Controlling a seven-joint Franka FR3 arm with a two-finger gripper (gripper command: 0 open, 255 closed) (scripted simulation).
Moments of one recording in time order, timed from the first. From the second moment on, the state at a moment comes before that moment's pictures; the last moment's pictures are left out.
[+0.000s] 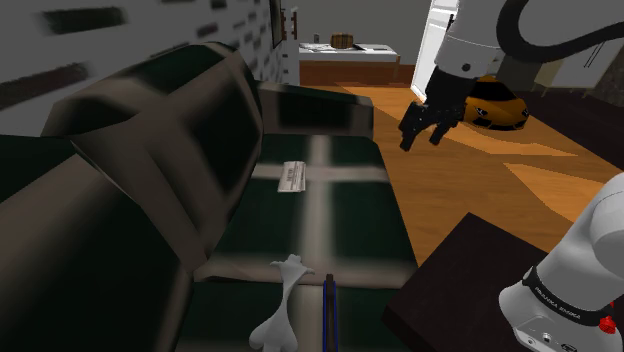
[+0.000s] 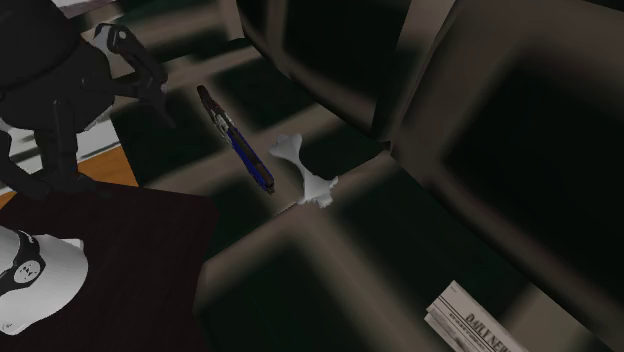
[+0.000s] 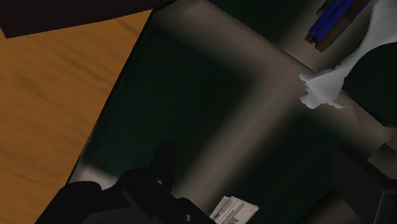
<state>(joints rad) 0.02 -0.76 0.18 -2.57 0.18 1.96 0.35</state>
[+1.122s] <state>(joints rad) 0.00 -0.27 0.58 -2.61 0.26 2.50 0.86</state>
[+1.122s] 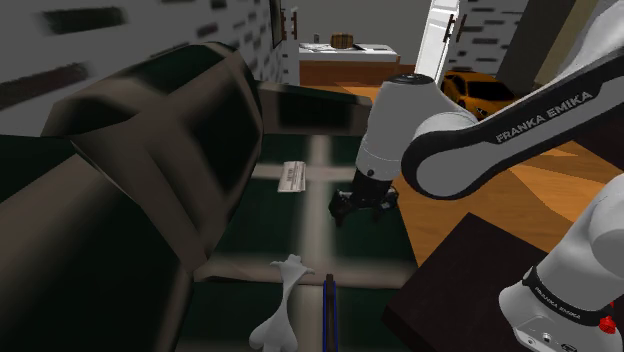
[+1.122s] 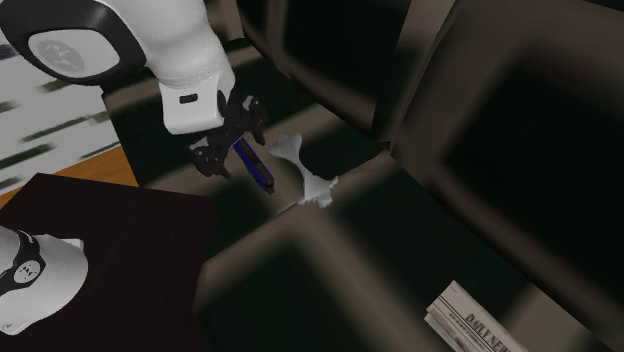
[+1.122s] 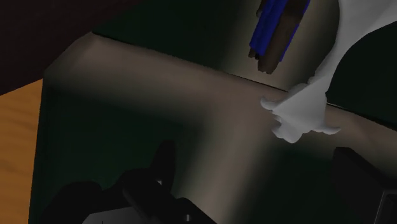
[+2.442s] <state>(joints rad) 0.32 0.62 0.38 -2.09 -0.48 2.76 1.84</state>
